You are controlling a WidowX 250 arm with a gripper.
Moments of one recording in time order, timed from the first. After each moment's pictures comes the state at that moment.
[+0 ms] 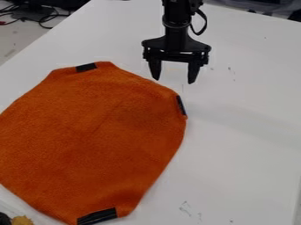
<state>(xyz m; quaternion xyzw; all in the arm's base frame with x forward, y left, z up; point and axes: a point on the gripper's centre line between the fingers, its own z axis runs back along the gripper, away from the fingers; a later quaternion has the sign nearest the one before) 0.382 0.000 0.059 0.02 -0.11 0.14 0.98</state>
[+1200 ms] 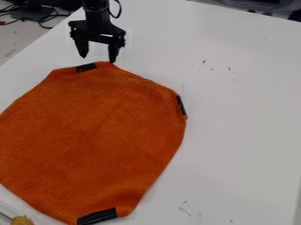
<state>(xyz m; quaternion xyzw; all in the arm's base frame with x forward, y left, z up) 0.393 0.171 0.038 0.08 -0.09 0.14 0.98</state>
